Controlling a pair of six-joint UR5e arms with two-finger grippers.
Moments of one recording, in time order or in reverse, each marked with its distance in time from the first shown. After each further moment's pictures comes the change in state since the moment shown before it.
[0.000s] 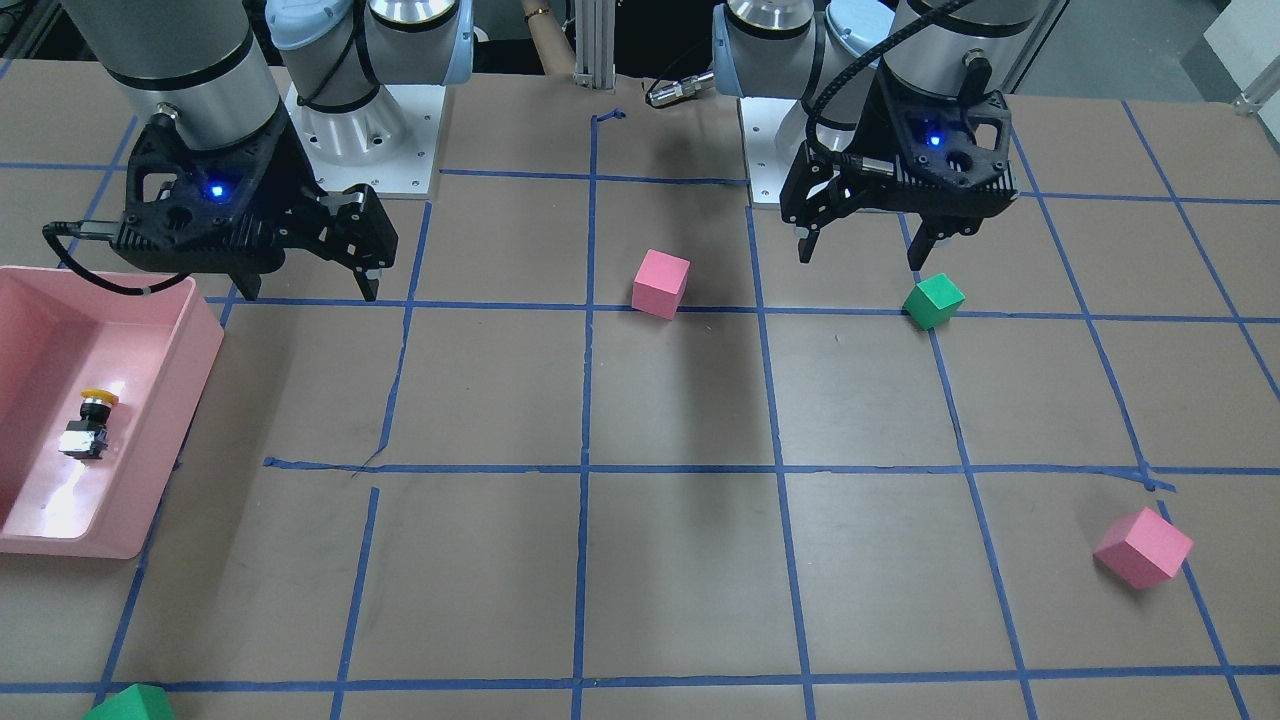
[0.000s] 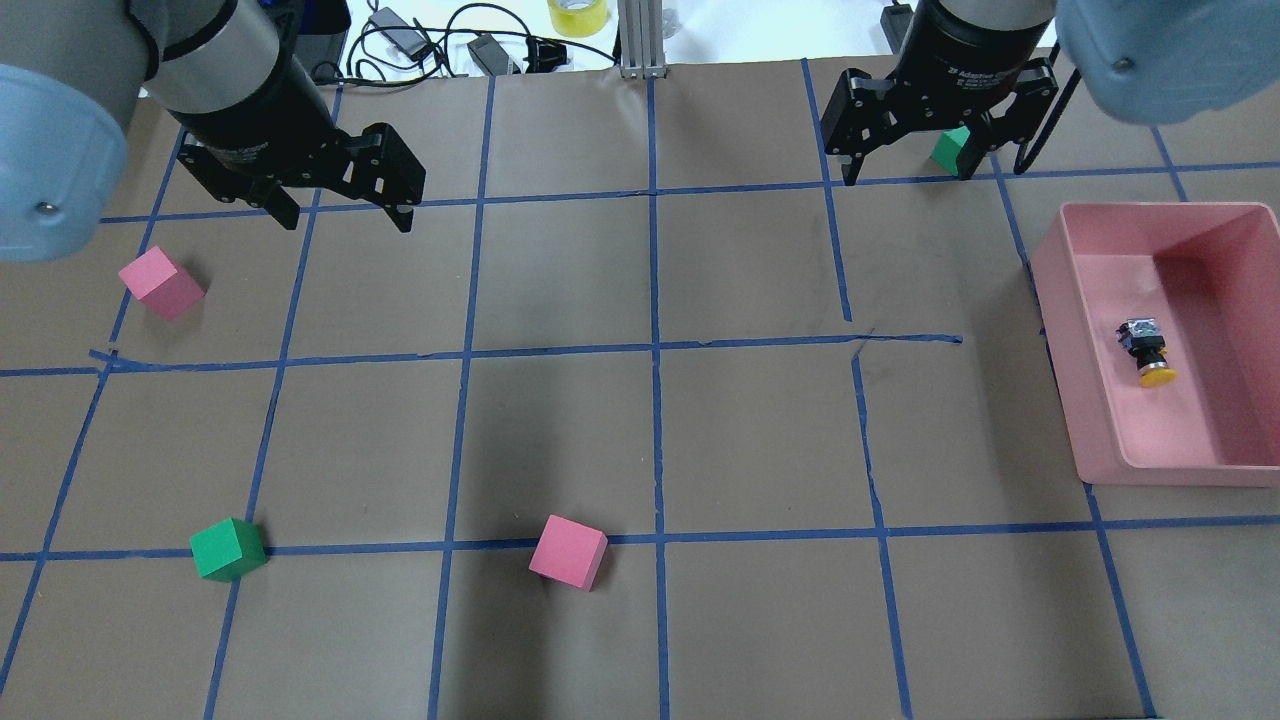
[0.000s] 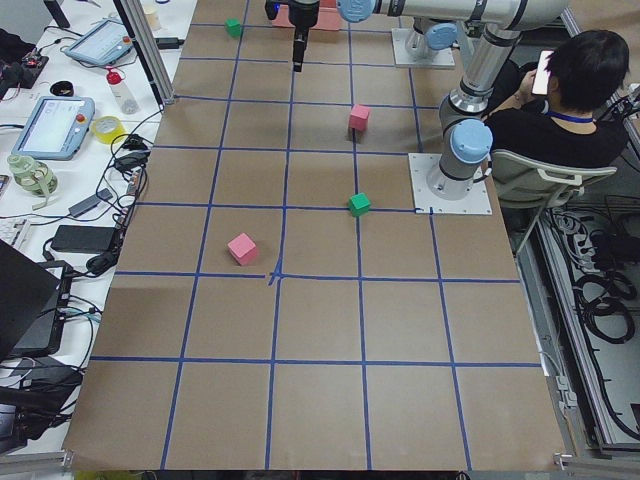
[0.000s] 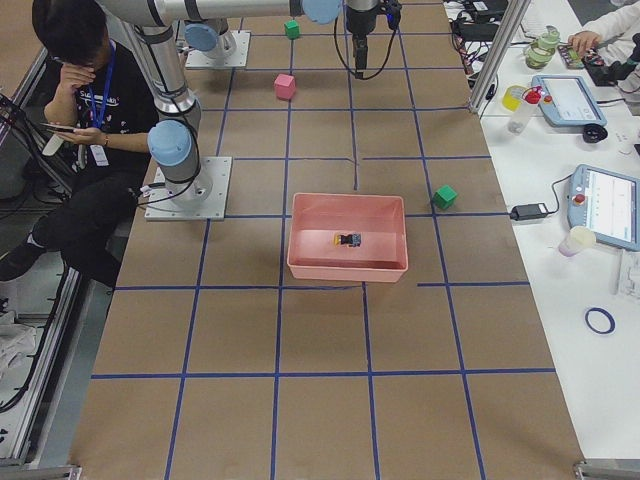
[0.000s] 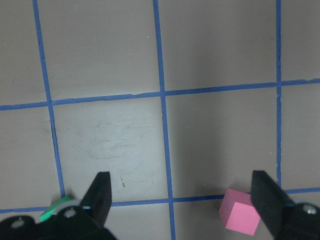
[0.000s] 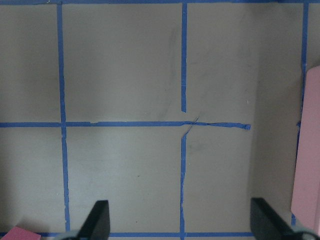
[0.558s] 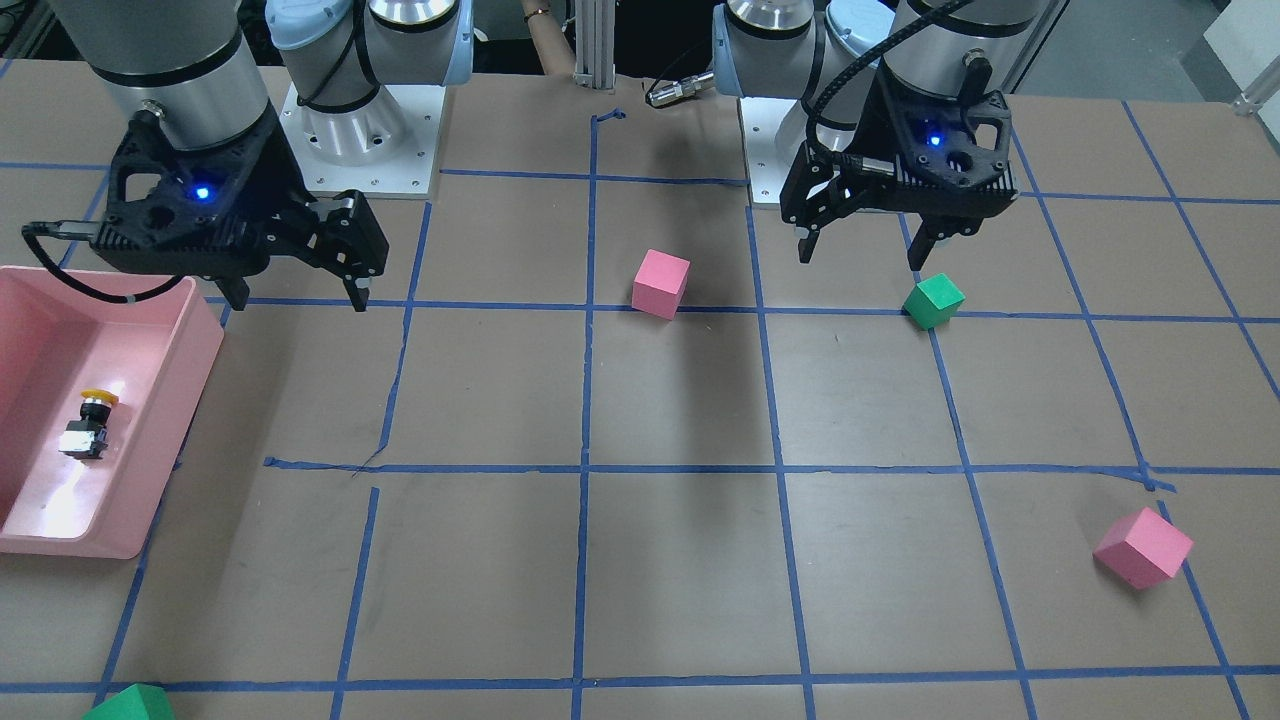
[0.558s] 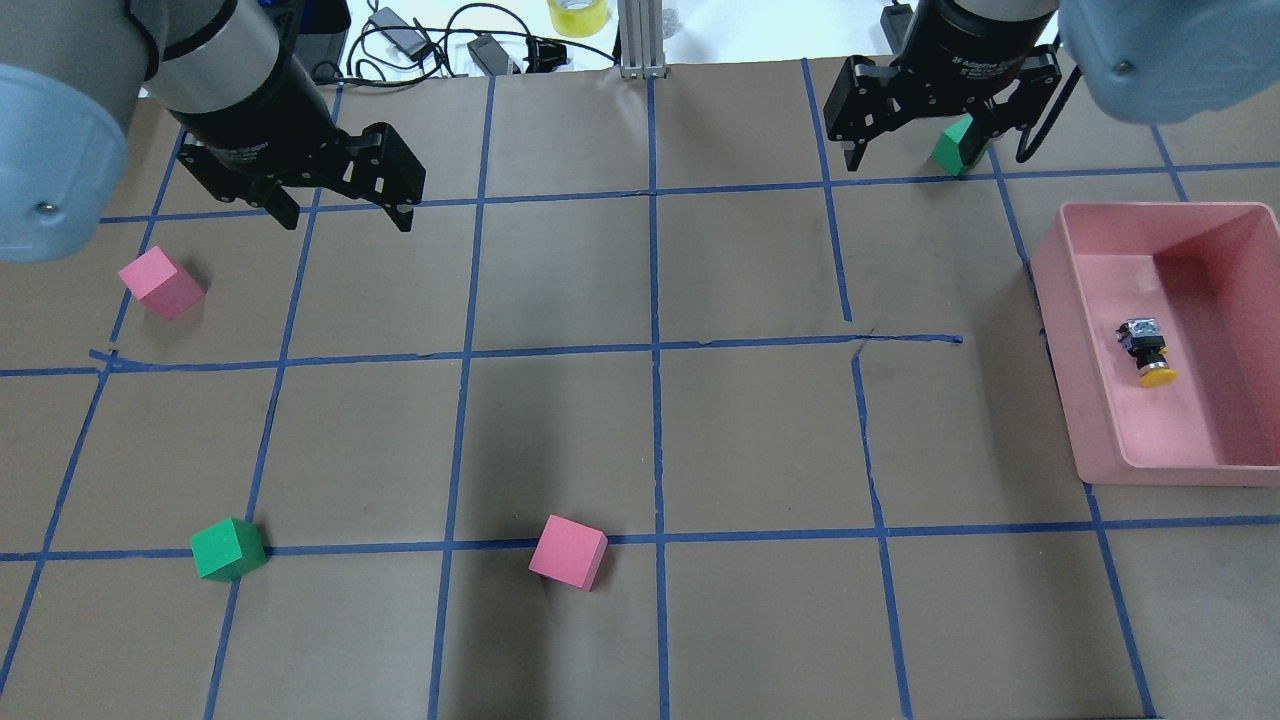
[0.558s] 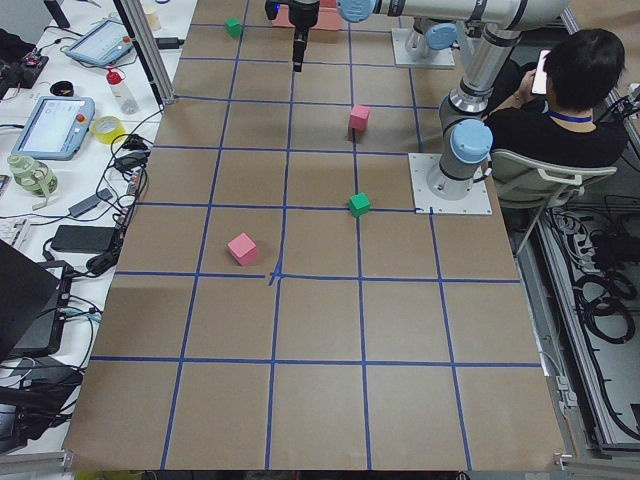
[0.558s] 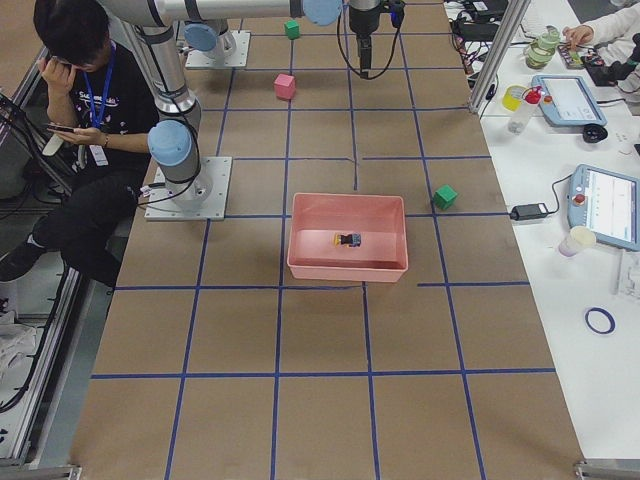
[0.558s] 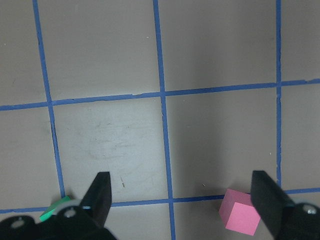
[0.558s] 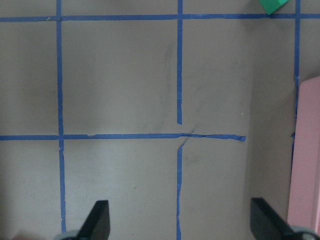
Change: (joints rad) left arm 0.000 0.000 0.000 0.000 0.000 0.000; right arm -0.026 0.002 -0.004 -0.026 -0.002 -0.013
